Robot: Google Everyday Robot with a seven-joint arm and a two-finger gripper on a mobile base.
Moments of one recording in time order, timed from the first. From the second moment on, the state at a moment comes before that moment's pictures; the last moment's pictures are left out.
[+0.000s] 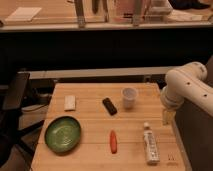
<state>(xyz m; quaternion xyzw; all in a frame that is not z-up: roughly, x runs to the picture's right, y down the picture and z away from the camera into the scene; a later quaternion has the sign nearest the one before) 0.285 0.106 0.684 -0.28 0.02 0.02 0.96</state>
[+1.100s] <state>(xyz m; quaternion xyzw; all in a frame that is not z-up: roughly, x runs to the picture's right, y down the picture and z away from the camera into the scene) 0.247 0.104 0.681 -0.27 0.03 -0.02 0.96</state>
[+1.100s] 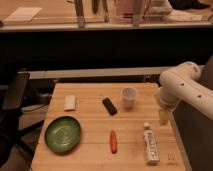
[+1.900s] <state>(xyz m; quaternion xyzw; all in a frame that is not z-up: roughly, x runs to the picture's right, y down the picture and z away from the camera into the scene) 0.161 0.106 0.681 -0.26 0.02 -0.13 0.96</state>
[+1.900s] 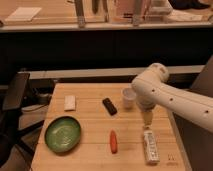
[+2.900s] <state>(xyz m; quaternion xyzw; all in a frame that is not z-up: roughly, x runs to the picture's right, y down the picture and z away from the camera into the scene) 0.074 0.126 0.684 -0.23 -0.01 -0.29 0.93</state>
